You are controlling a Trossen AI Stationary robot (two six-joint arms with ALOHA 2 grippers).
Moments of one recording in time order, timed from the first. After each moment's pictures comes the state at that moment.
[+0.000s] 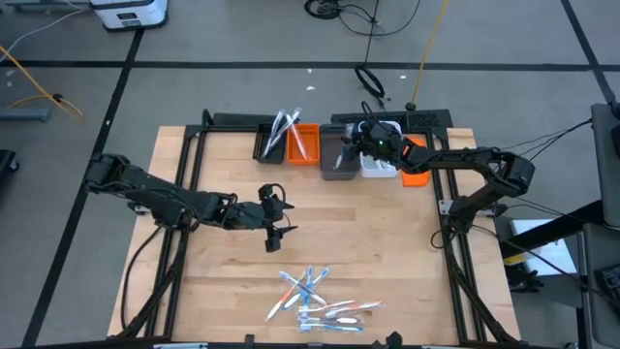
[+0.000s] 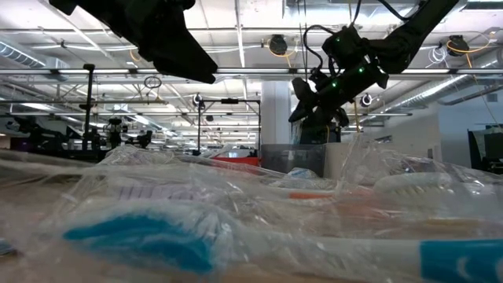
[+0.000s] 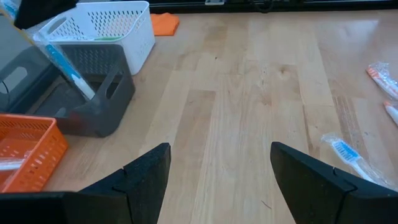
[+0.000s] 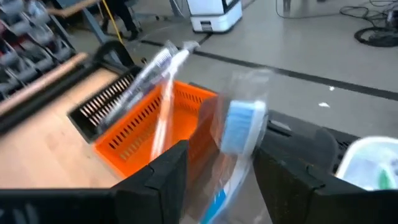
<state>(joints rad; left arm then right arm) -0.22 1.35 0.78 0.02 -0.36 -0.14 -0.55 1.51 0.74 0.38 0.16 0.37</state>
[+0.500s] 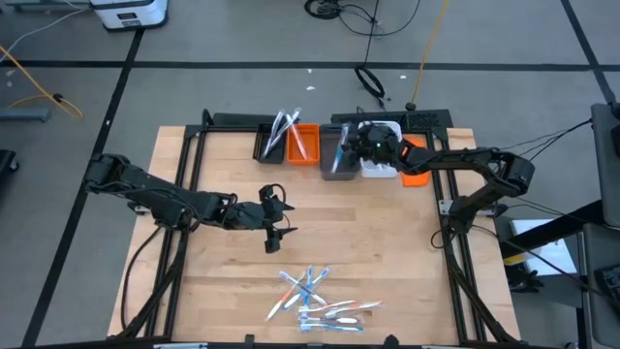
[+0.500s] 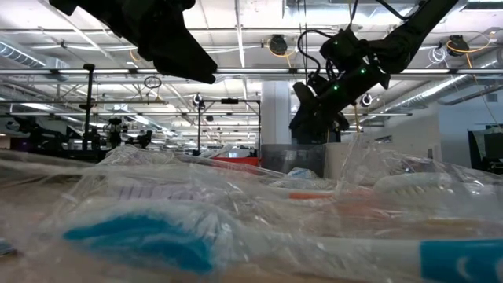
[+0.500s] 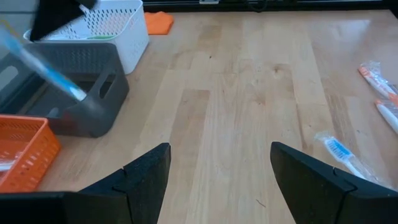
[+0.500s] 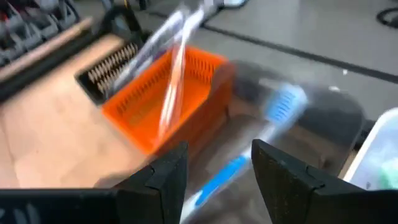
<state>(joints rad) -0.23 1.35 0.78 0.02 -0.34 -0.14 -0.54 1.51 0.74 0.30 0.10 0.35</state>
